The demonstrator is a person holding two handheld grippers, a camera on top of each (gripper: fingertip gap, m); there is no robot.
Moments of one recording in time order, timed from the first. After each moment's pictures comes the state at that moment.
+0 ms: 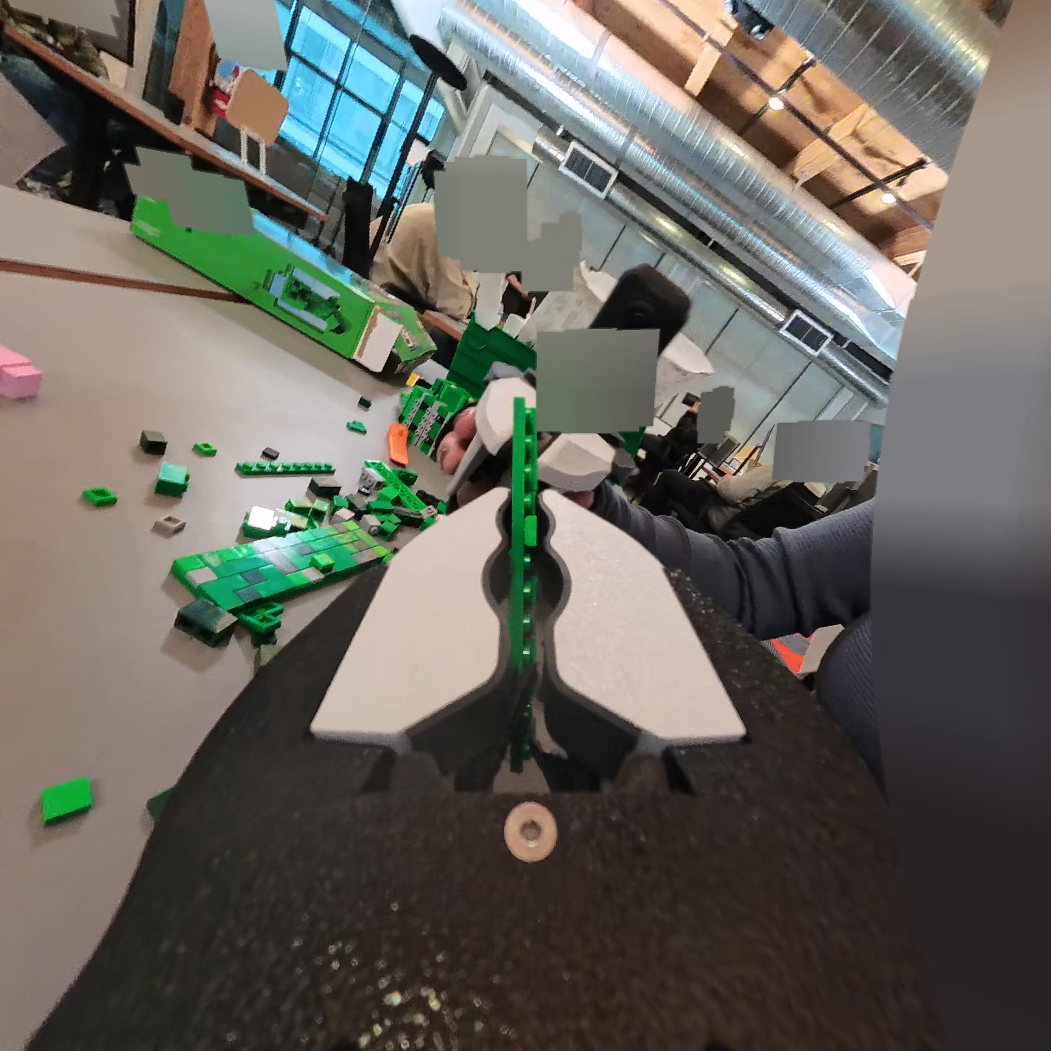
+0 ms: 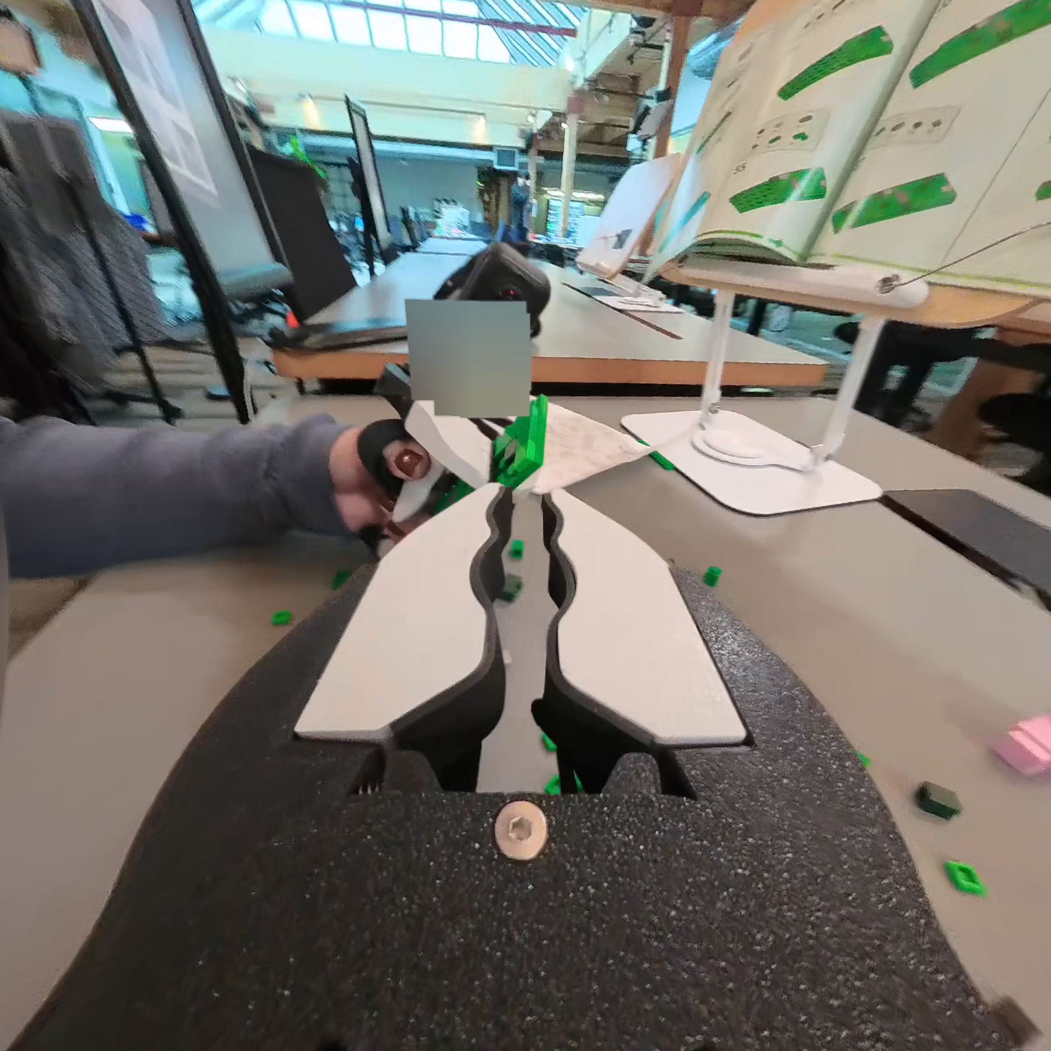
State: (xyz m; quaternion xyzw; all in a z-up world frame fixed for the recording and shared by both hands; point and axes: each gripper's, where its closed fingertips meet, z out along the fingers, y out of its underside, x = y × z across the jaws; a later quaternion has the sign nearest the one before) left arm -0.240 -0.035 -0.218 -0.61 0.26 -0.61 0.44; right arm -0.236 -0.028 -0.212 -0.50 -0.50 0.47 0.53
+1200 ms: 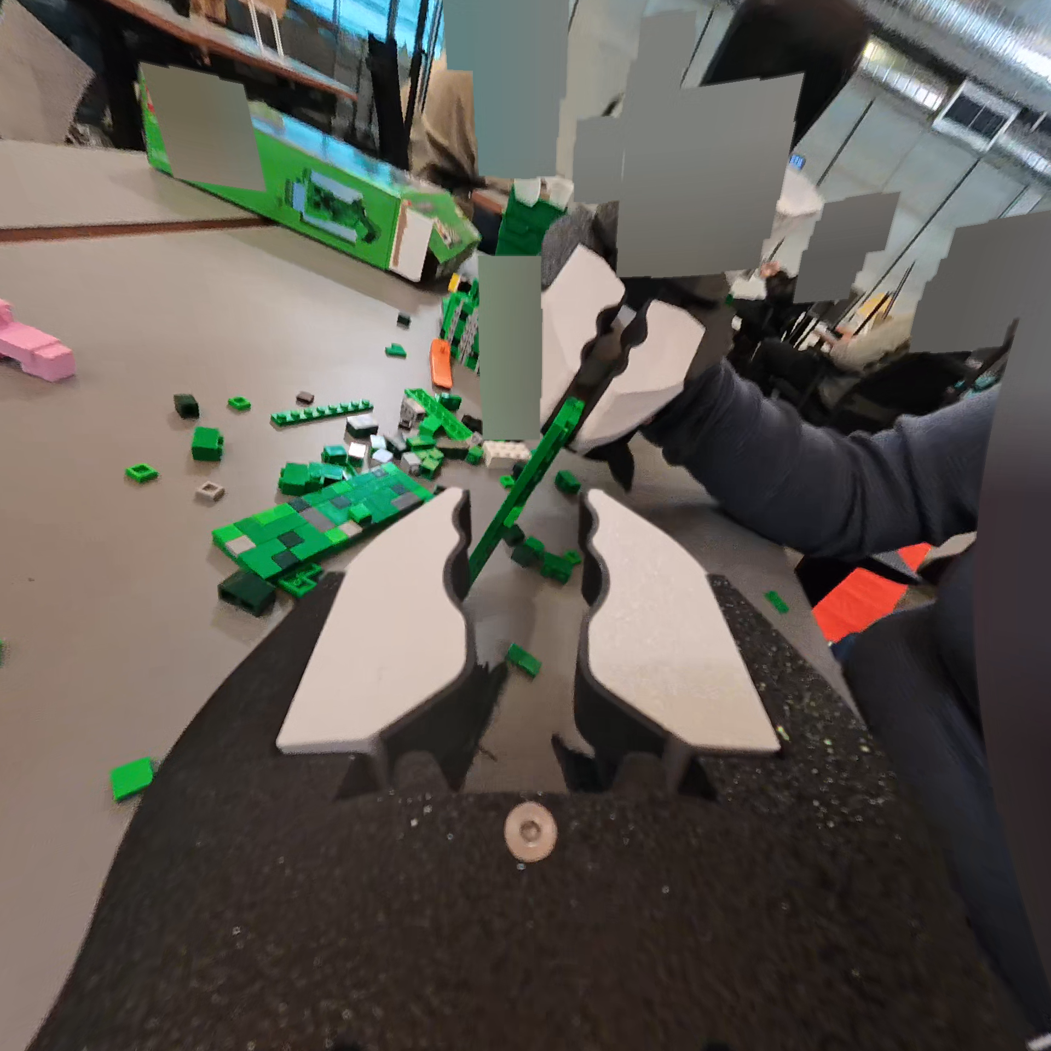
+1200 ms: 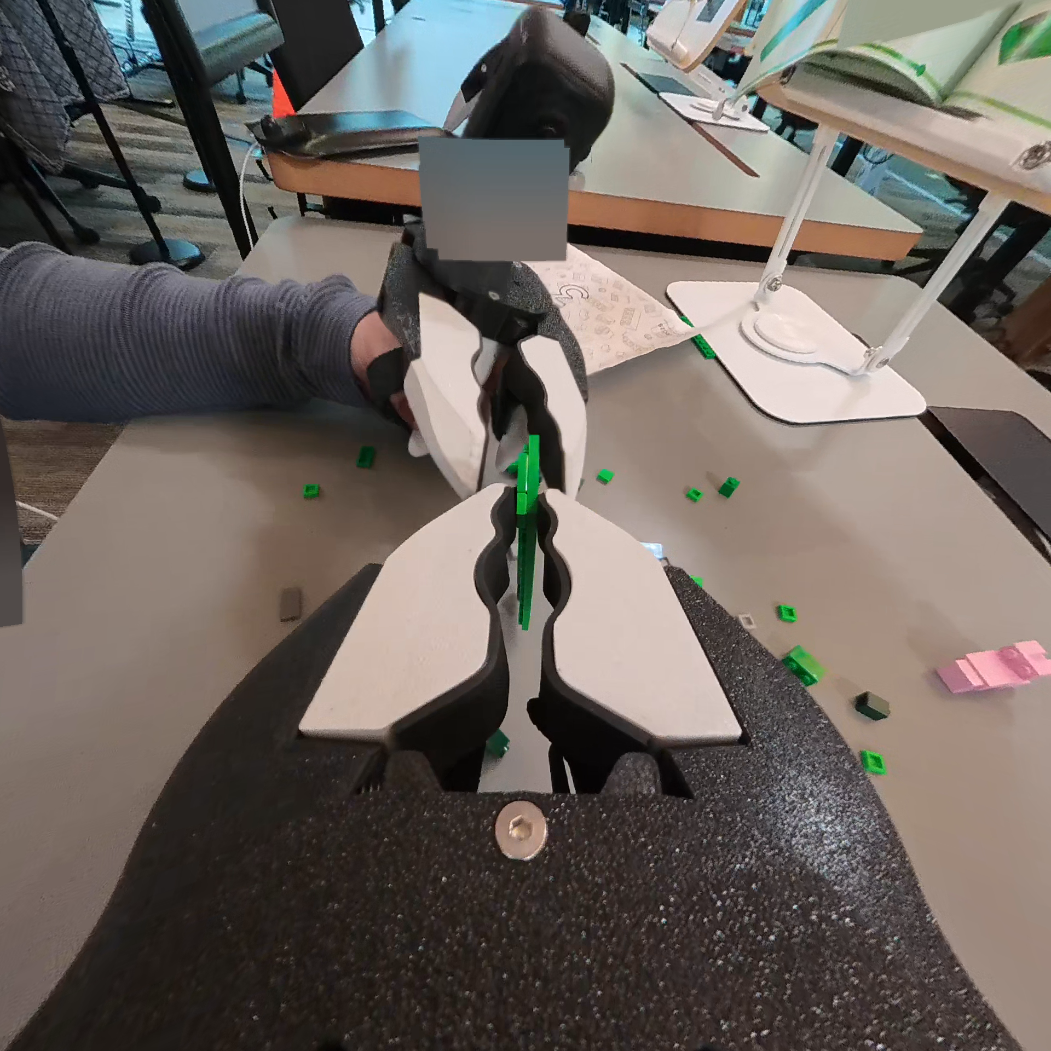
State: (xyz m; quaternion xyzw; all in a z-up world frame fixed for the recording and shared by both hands) left arm -0.224 -0.037 -0.246 -0.66 0.35 -0.50 0.44; right arm -0.219 -0.038 -0.231 -0.55 -0.60 0.38 0.44
